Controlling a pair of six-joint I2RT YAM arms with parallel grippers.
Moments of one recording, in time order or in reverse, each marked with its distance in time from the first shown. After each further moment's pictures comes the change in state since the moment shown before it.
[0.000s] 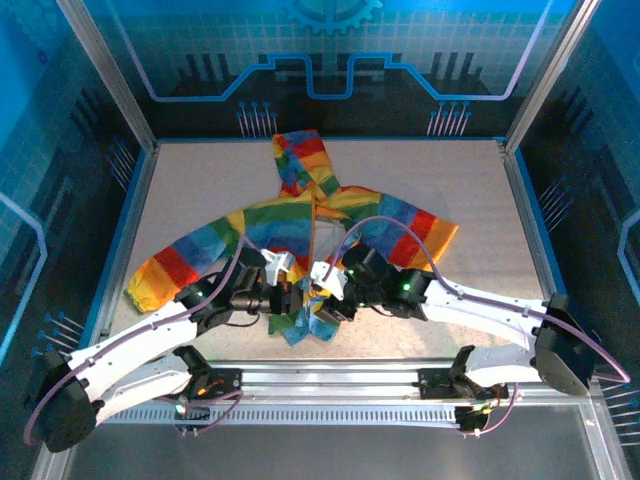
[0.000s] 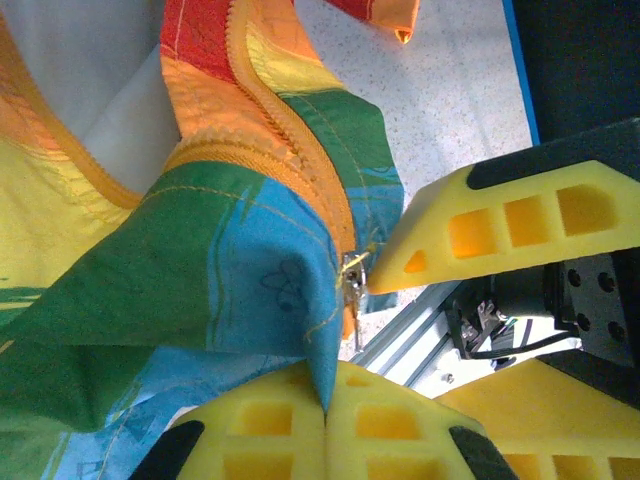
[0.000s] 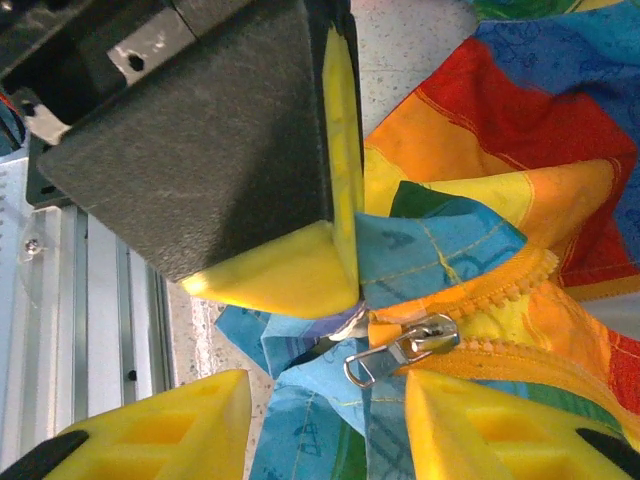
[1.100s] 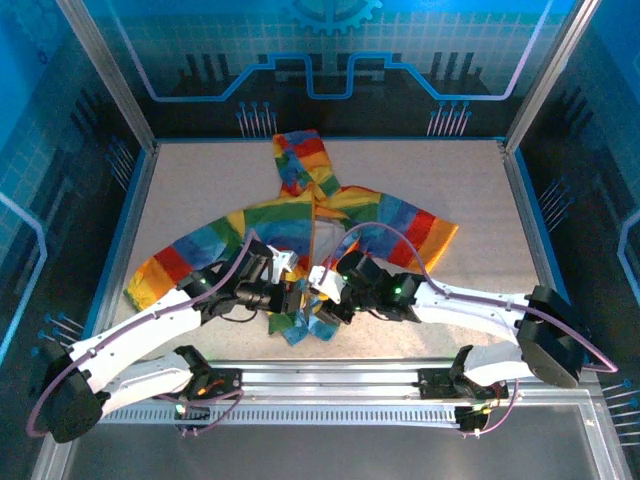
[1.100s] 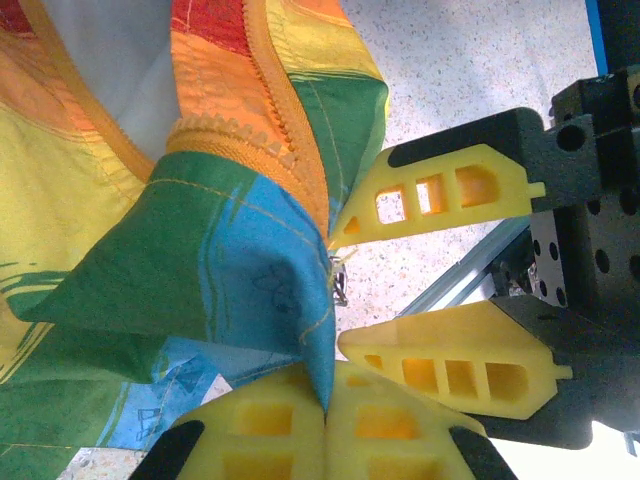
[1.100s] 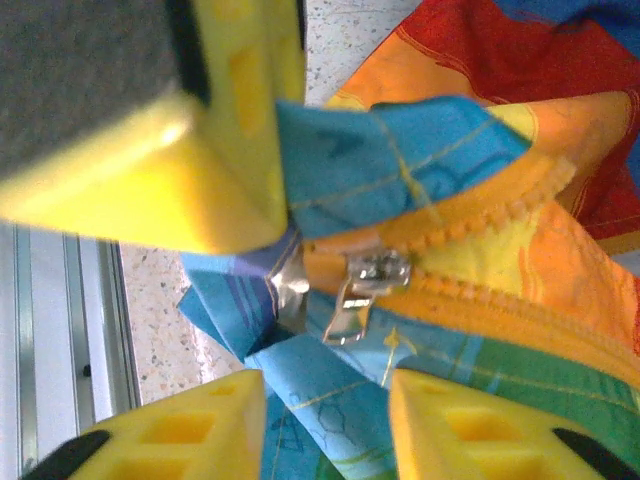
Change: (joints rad) left arm 0.002 0.073 0.137 -0.216 -0.016 0.130; right arm 0.011 0.044 -0.061 0.075 0.053 0.045
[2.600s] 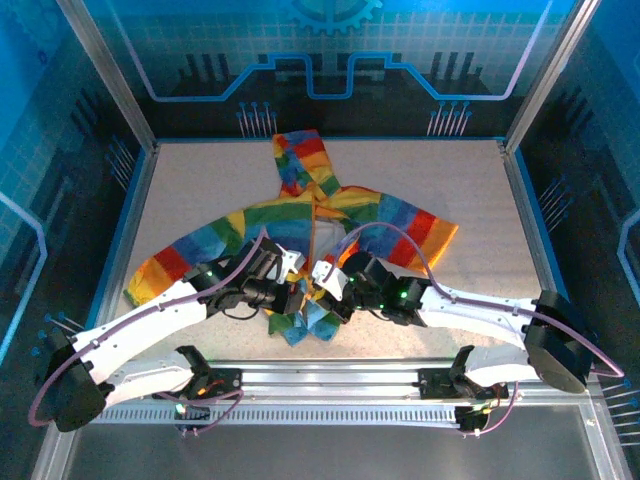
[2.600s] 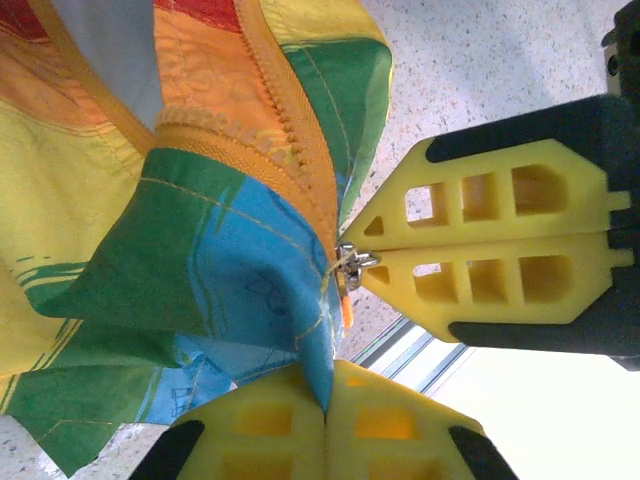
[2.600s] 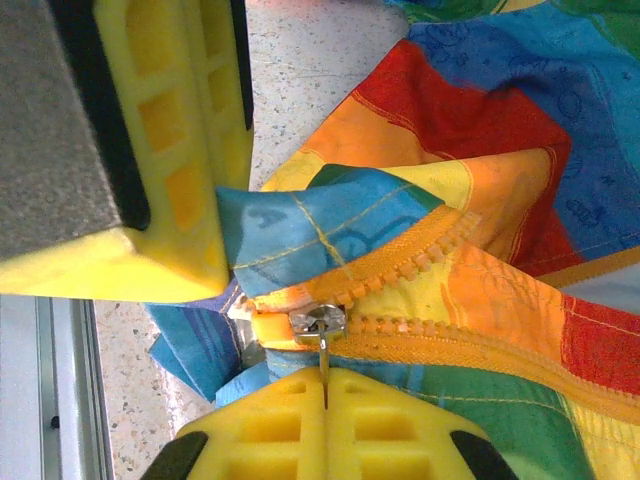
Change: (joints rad) left arm -0.047 0.061 0.095 -0.126 -0.064 0.092; right arm 0.001 -0.037 -0.038 0.108 0.058 0.013
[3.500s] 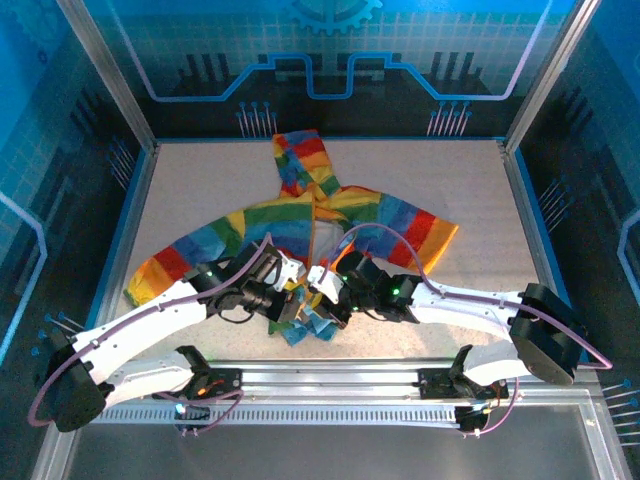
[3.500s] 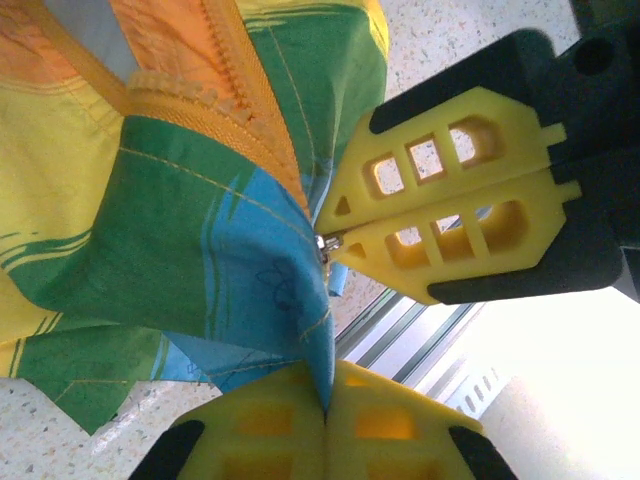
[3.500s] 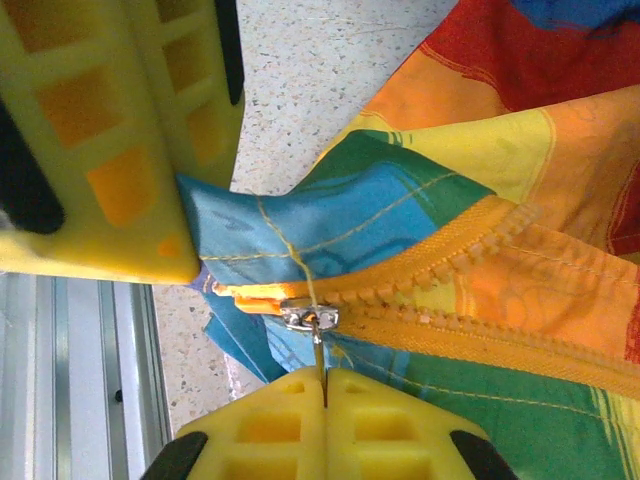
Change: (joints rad) left arm 0.000 -0.006 -0.005 -0.080 0.046 0.109; right arm -0.009 0.073 0.025 -0.032 -0.127 0.037
